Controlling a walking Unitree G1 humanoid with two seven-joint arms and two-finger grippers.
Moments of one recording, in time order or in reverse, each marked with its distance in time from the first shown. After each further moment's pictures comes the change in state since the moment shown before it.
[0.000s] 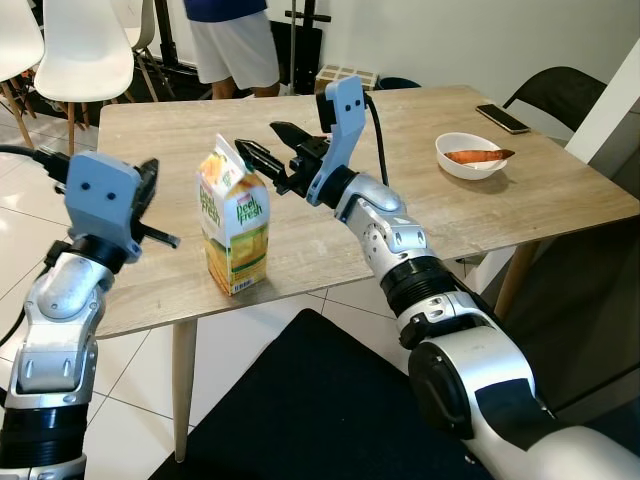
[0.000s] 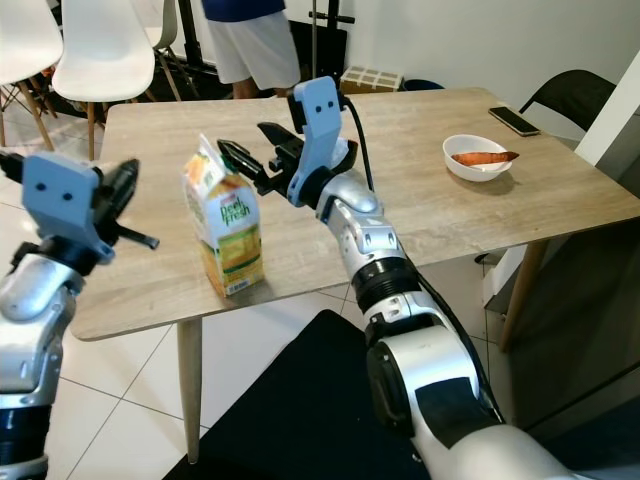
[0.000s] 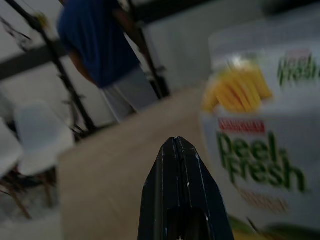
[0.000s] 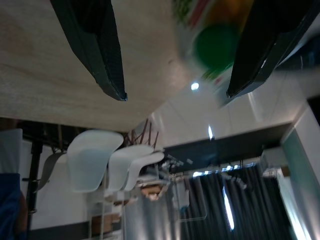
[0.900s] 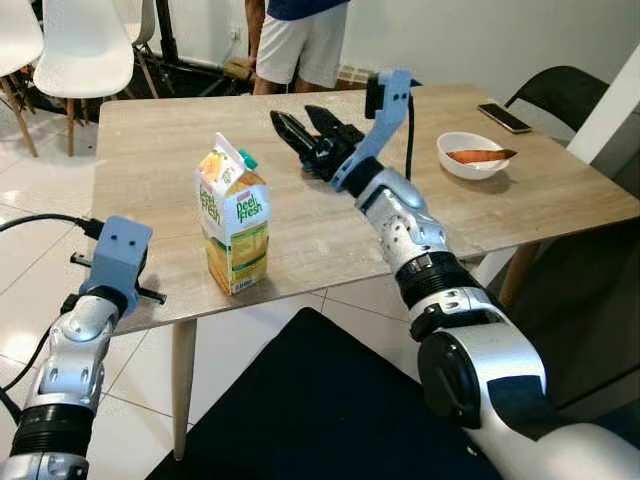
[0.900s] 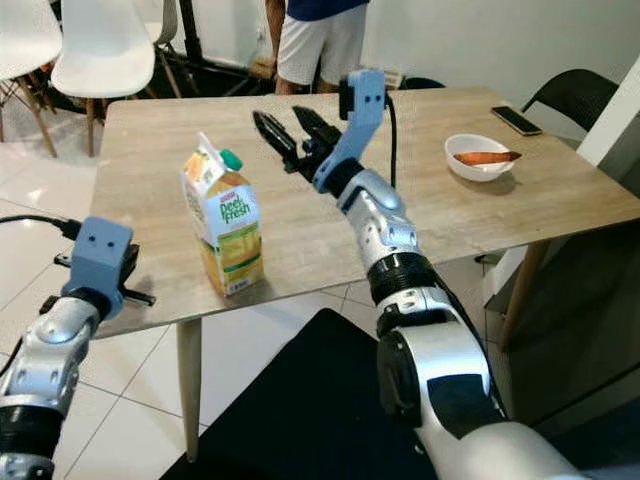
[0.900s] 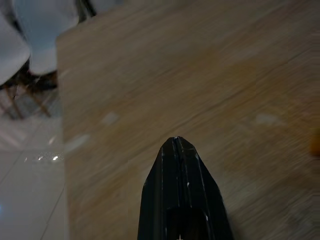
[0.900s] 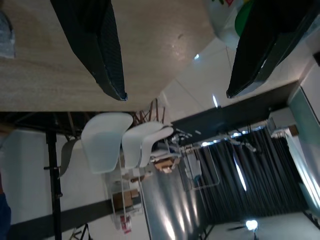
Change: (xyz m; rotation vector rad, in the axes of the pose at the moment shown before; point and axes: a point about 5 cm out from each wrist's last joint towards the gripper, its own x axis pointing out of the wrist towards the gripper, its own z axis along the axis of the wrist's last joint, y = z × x) left arm -0.002 0.005 -0.092 -0.001 0.358 0.089; right arm -0.018 -0.024 0.013 0.078 -0.123 -0.084
